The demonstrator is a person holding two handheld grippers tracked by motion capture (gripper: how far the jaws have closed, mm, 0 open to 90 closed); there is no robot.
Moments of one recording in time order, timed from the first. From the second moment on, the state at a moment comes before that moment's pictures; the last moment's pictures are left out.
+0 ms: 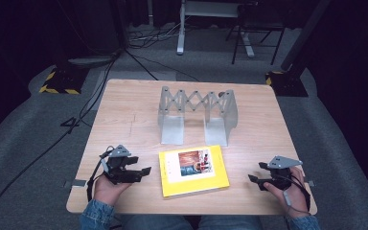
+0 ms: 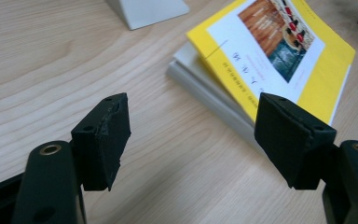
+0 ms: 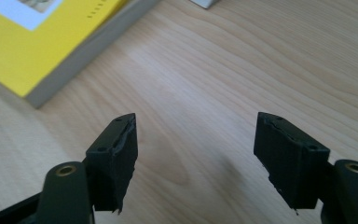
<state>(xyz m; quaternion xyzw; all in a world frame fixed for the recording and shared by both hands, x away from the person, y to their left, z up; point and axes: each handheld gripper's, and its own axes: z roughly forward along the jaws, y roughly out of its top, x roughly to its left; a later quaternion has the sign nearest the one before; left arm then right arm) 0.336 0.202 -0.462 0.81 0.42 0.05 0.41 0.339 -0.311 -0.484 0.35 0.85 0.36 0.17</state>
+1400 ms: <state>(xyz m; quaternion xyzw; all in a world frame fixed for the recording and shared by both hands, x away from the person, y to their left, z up) 0.351 0.137 -0.484 0.84 0.42 0.02 0.35 0.319 -0.234 -0.497 0.28 0.88 0.38 0.08</state>
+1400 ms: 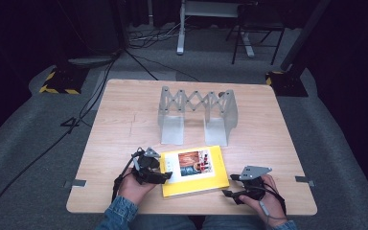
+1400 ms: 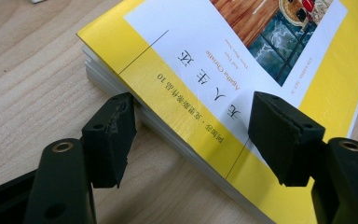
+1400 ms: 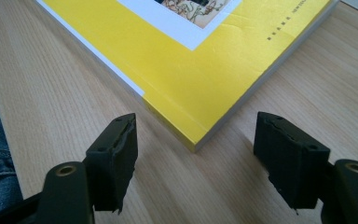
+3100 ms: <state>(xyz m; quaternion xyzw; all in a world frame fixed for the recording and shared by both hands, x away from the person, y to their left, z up) 0.338 0.136 -0.464 0.82 0.39 0.02 0.42 0.310 -0.221 -0.503 0.27 0.88 0.39 0.12</state>
